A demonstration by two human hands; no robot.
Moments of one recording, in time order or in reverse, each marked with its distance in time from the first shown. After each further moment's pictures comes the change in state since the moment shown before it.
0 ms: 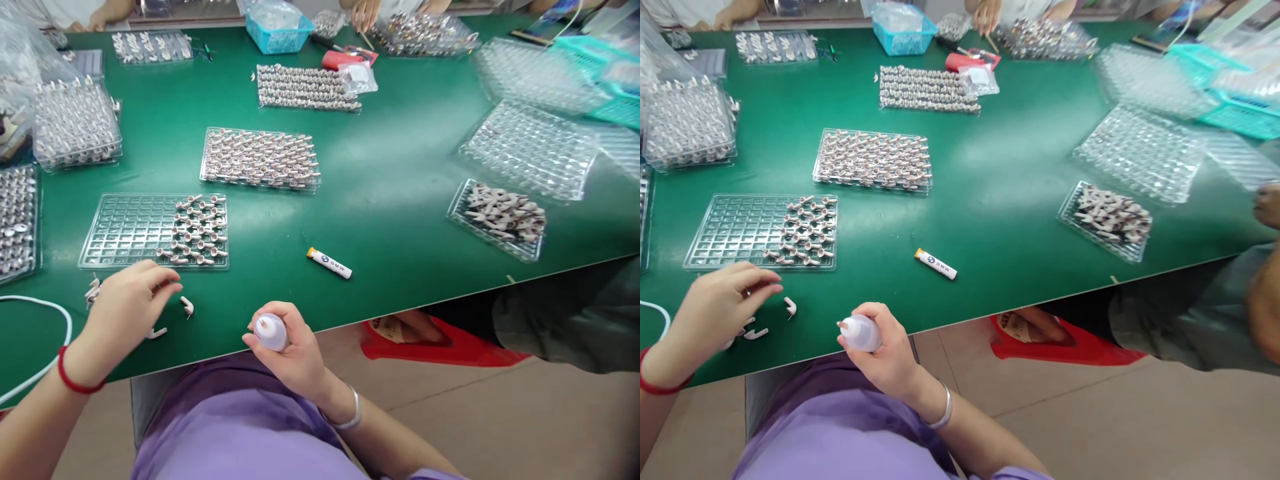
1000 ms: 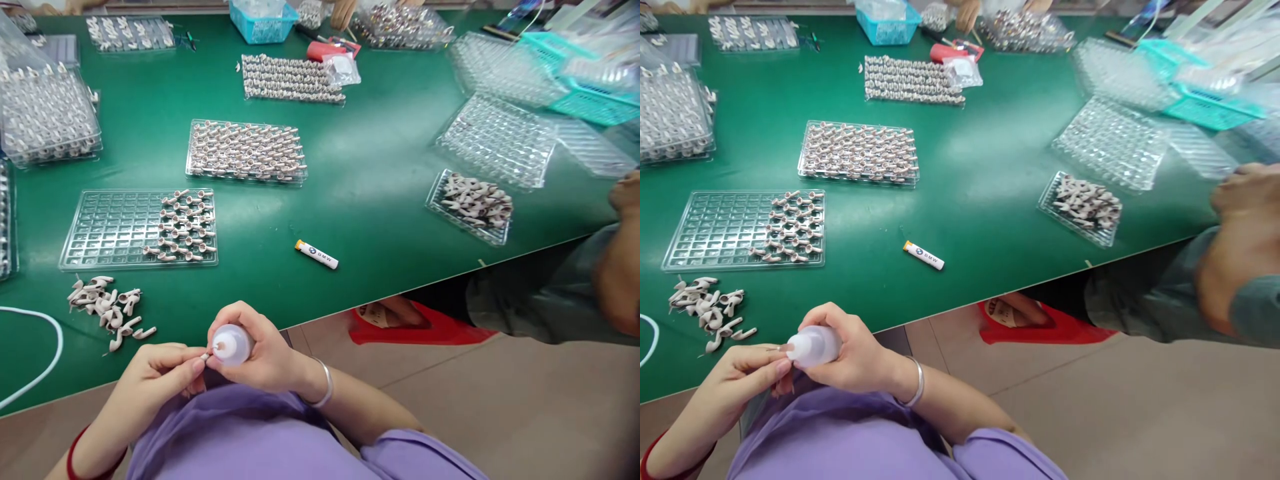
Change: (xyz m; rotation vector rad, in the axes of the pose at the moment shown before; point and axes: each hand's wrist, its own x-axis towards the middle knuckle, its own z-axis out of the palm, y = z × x) left_hand -0.069 0.043 0.028 -1.235 -0.502 -0.428; right_hand 0.020 -0.023 0.015 0.363 -0.350 0.011
